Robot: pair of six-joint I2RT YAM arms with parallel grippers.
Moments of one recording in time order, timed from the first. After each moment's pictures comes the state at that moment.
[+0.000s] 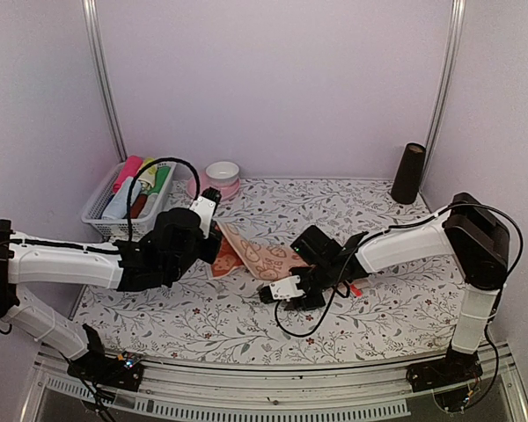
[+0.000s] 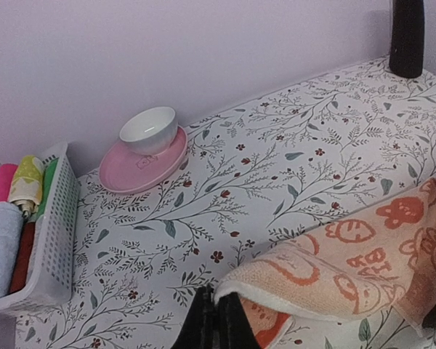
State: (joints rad) left arm -0.95 1.37 0.74 0.22 -0.69 -0.02; right arm 0.95 1.89 1.08 -0.24 -0.23 -0.94
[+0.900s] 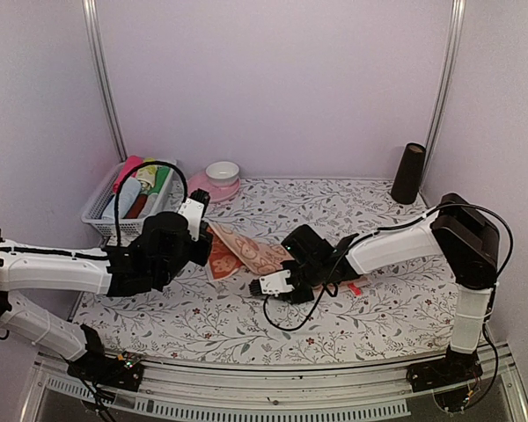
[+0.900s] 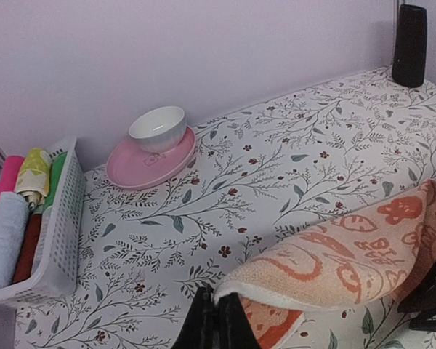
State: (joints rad) left arm -0.94 1.29 0.67 0.24 -0.69 -0.04; right arm 0.97 1.96 1.14 -0.15 -0.11 -0.93
